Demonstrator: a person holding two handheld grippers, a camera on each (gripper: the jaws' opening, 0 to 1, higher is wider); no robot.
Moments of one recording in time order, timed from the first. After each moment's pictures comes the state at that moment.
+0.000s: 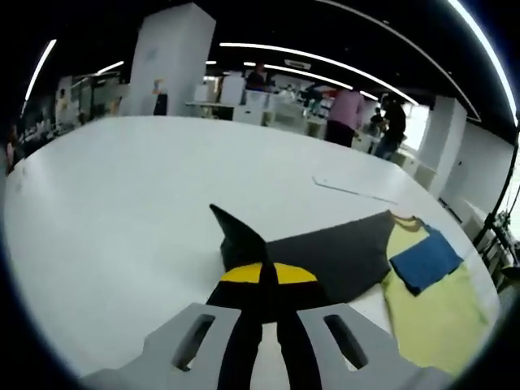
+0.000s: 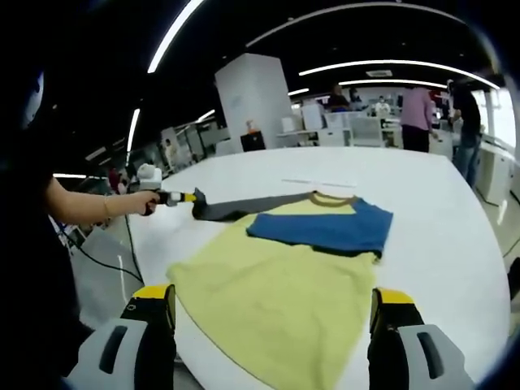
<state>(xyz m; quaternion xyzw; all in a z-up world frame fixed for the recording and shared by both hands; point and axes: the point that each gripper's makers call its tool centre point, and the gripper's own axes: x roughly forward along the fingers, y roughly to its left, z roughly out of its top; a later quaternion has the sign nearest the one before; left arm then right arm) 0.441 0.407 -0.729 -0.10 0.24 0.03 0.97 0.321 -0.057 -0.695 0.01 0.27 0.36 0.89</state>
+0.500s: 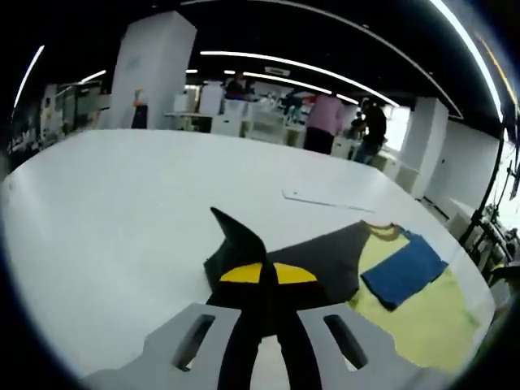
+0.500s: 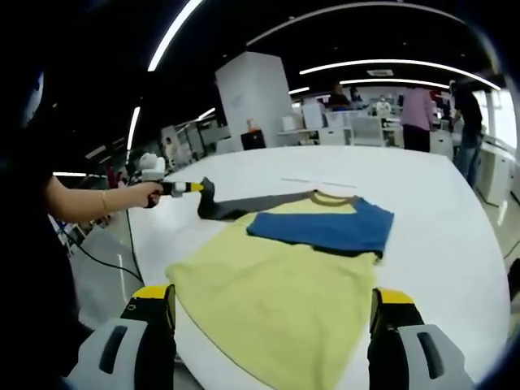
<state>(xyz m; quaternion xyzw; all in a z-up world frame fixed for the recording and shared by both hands) 0.461 0.365 -0.705 -0.10 0.21 -0.02 0.97 0.317 -0.049 -0.692 0.01 0.27 0.37 0.89</state>
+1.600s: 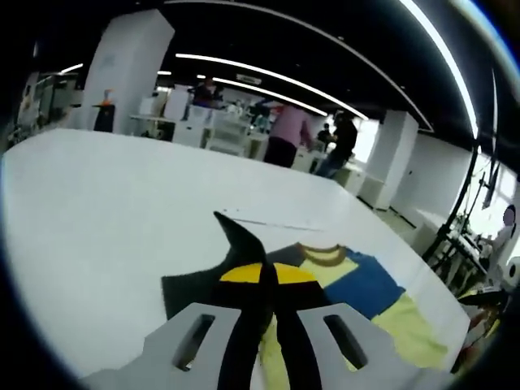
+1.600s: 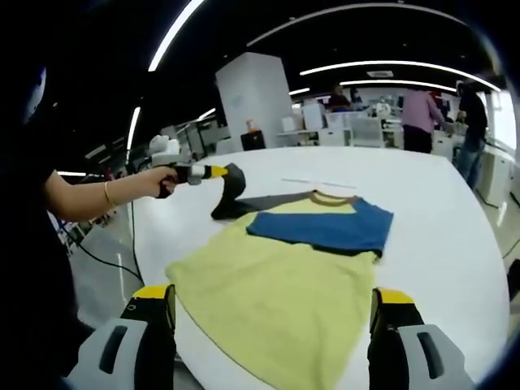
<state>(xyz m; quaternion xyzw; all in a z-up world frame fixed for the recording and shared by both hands) 0.492 0.256 -0.673 -0.13 0.18 -0.11 0.97 0.313 -0.048 -0.690 0.01 0.27 0.36 0.89</state>
